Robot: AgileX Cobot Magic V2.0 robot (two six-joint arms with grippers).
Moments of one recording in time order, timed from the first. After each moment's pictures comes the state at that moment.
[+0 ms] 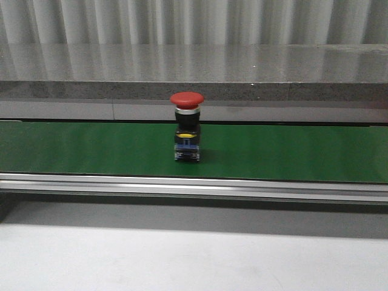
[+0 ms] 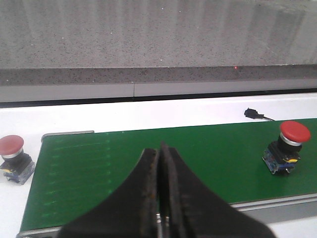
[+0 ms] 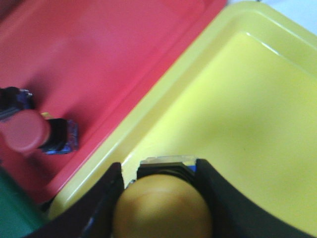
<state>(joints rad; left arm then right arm) -0.28 0.50 -0.49 -0.06 0.35 0.01 -0.77 1.38 -0.97 -0.02 0.57 0.25</state>
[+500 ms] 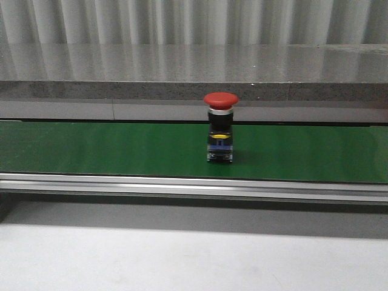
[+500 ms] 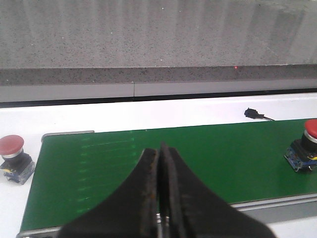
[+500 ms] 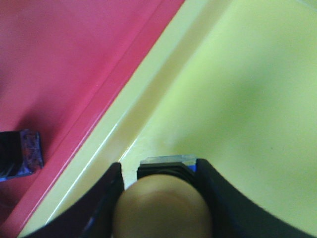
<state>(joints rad) -0.28 0.50 -0.49 -0.06 0.35 0.01 -0.78 1.59 -0.94 -0.02 0.42 0.34</state>
